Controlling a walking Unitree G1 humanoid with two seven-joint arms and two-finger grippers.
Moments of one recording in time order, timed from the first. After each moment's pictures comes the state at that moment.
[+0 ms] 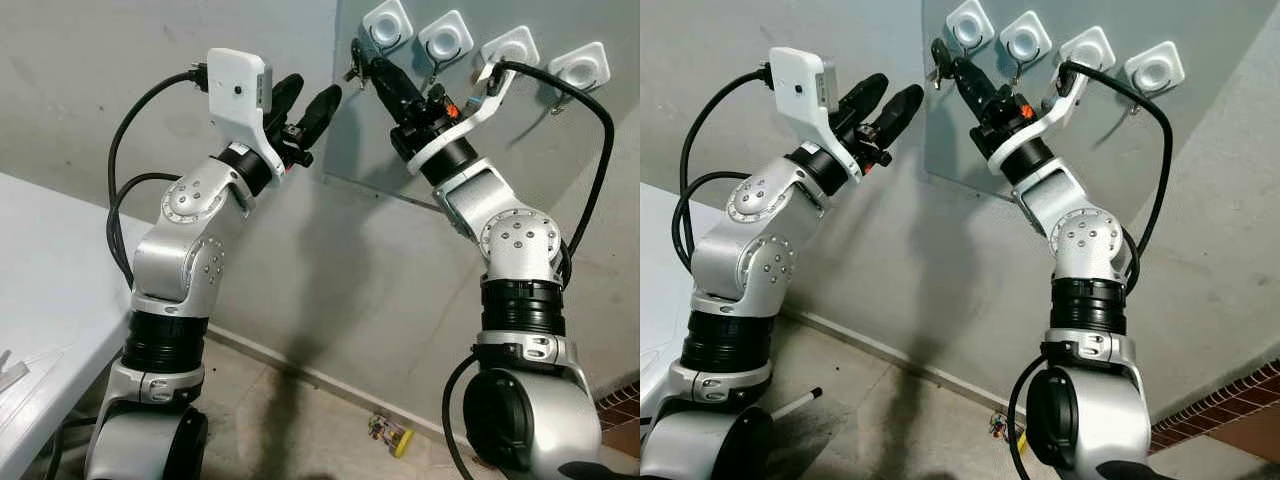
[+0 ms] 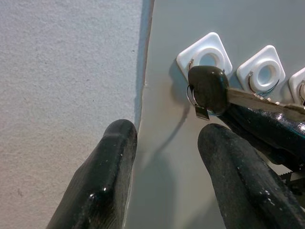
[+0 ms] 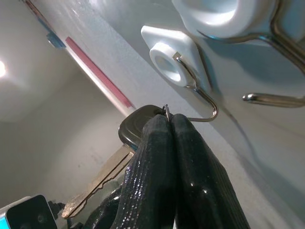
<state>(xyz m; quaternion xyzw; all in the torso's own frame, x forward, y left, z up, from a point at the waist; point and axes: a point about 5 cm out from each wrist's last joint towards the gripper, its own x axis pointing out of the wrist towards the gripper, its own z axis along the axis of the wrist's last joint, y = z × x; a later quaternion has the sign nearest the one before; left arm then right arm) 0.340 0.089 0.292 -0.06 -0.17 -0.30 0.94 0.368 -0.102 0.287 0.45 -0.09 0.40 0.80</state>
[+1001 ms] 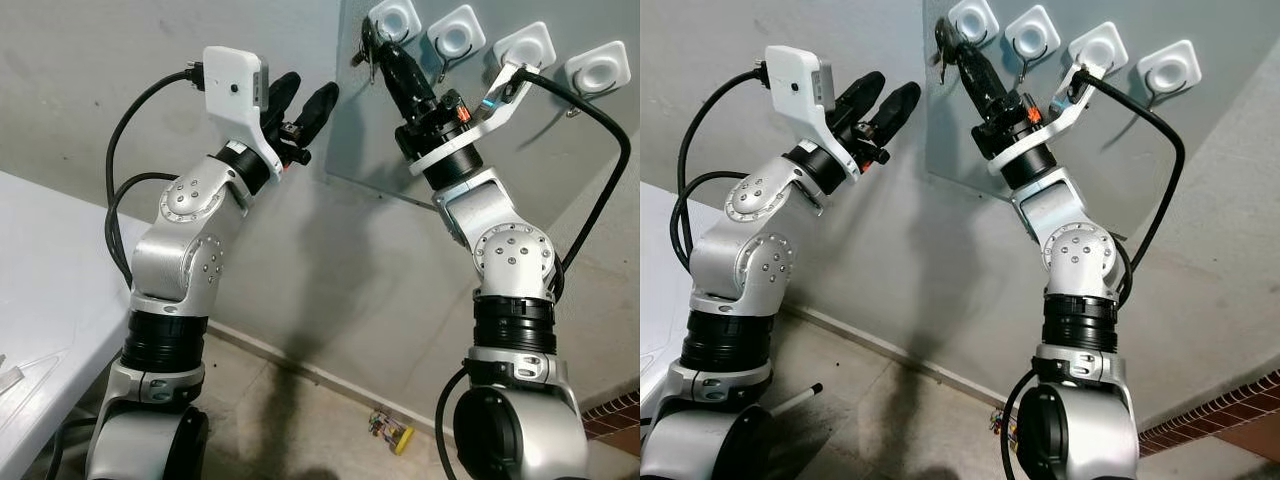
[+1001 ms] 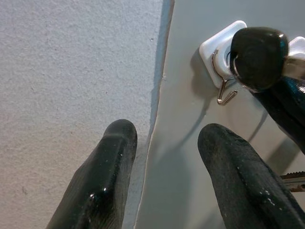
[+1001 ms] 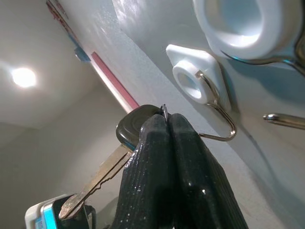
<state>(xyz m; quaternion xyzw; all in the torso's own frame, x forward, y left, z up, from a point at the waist) 0.340 0.090 0.293 -0.06 -0.17 -0.30 0.94 0.354 -0.101 0.291 0.44 -0.17 0.43 0.77</state>
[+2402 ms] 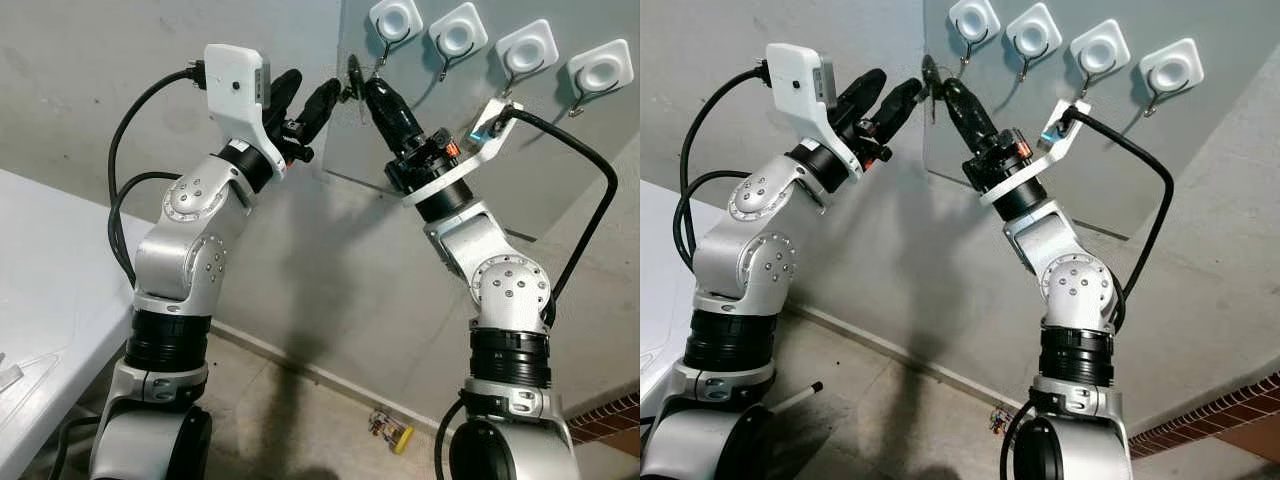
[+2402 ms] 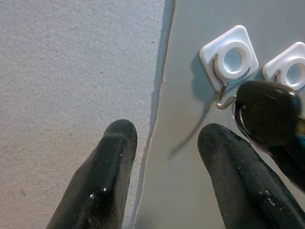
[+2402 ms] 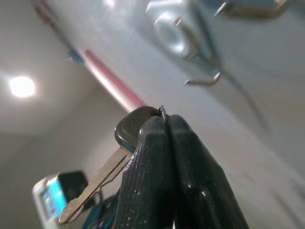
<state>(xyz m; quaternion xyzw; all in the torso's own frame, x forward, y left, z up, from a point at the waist) 0.340 0.088 0.295 -0.07 -0.17 -0.29 0.94 0.340 -0.095 0.267 0.48 -0.14 0.42 0.76</state>
